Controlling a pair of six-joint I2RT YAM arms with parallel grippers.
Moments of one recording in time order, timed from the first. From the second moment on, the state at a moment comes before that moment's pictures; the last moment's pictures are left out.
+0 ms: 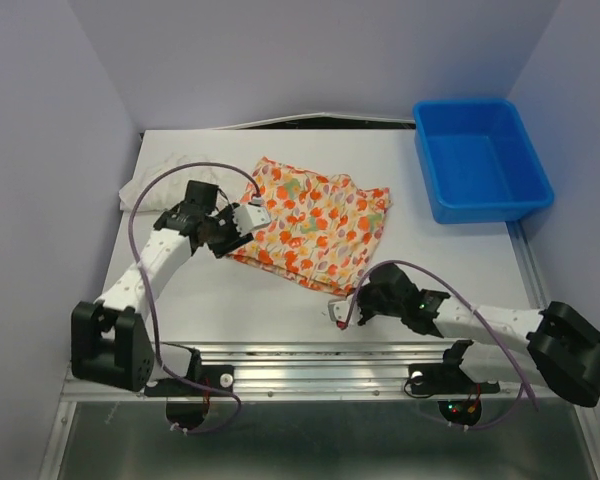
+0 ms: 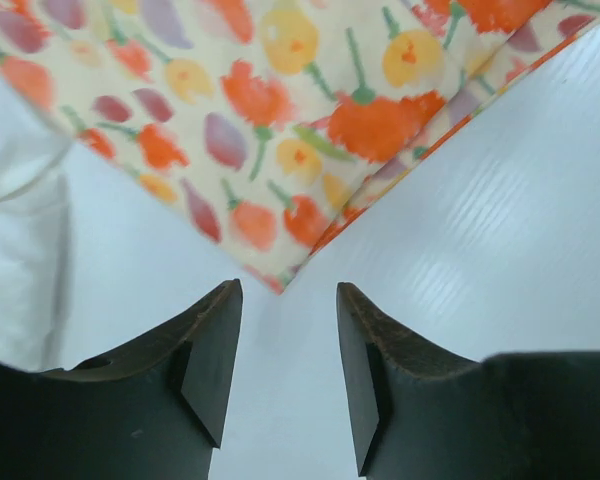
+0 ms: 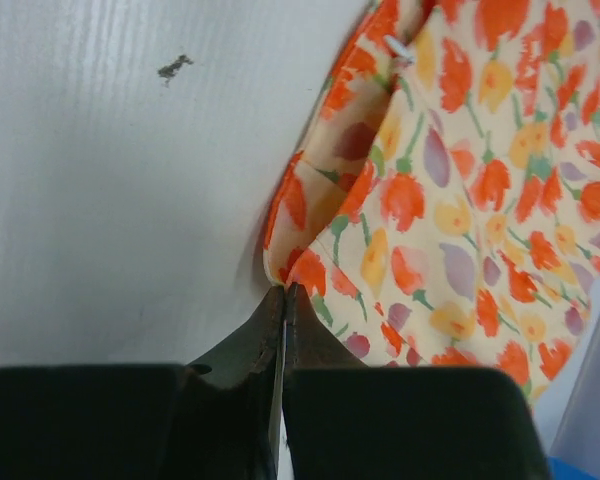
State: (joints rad) left arm -0.26 1.42 1.01 -0.66 0.31 0.87; right arm 0.87 1.22 0.38 0.10 -0.17 -1.11
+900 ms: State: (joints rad) left arm -0.17 1.26 0.46 -0.15 0.39 1.83; right arm 0.86 0.86 0.36 -0.13 0.02 -0.89
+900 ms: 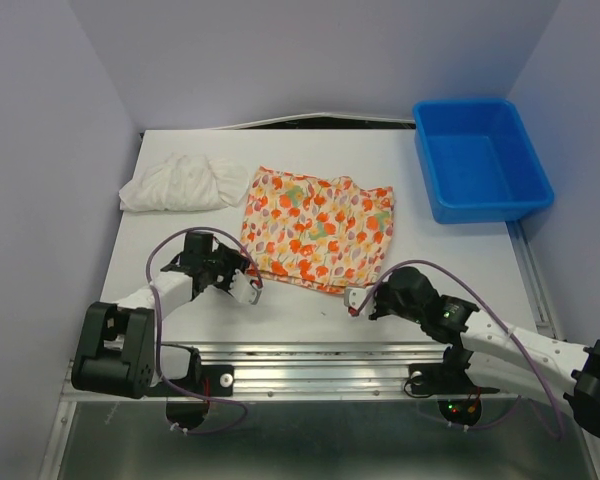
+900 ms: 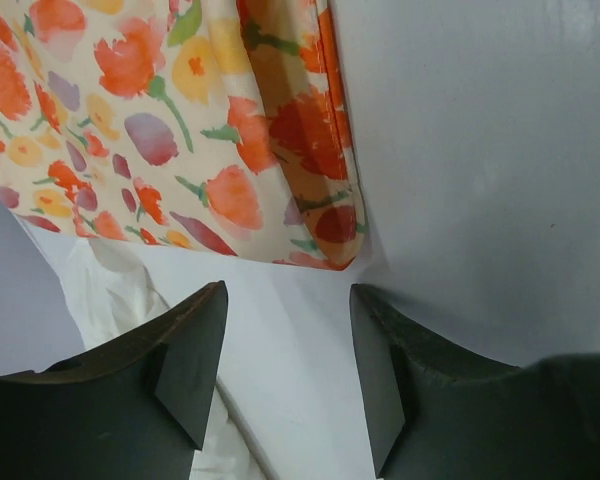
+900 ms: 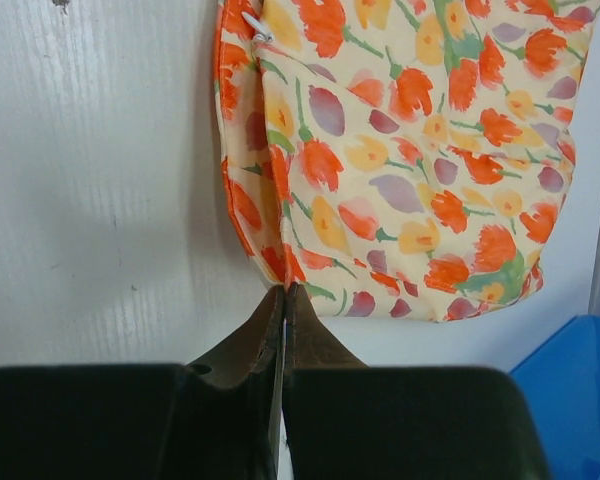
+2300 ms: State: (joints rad) left arm 0.07 1.00 1.26 -0.51 0.82 0.61; right arm 0.69 0.93 1.18 -0.25 0.24 -0.60
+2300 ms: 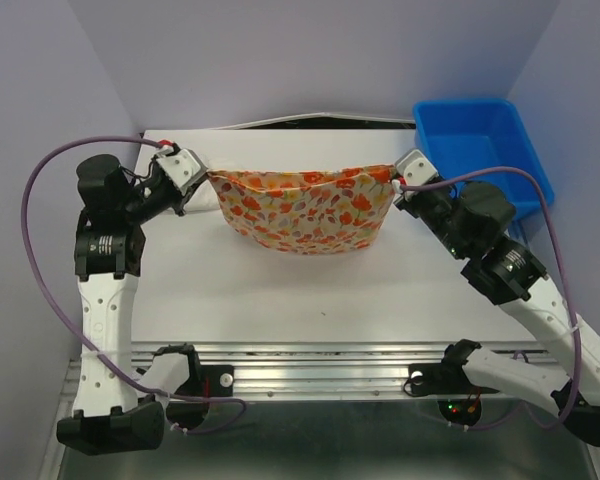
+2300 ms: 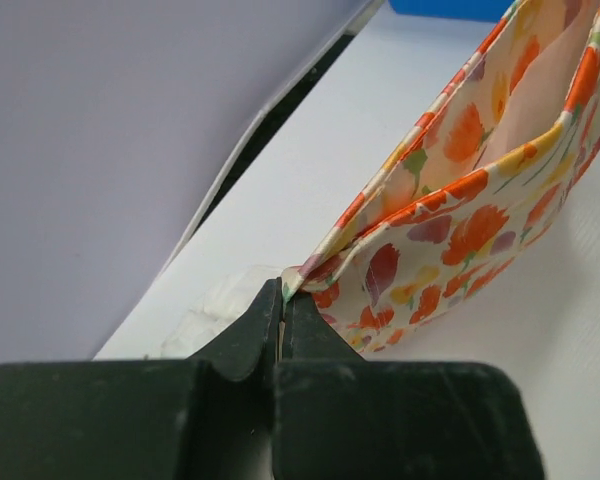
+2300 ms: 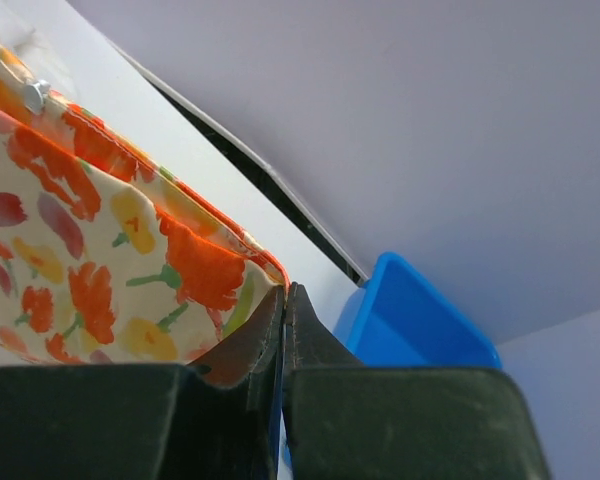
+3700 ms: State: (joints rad) left arm -0.21 1.44 0.85 -0.26 0.57 0.87; right arm 0.17 1.29 0.86 -0.23 -0.41 -0.95
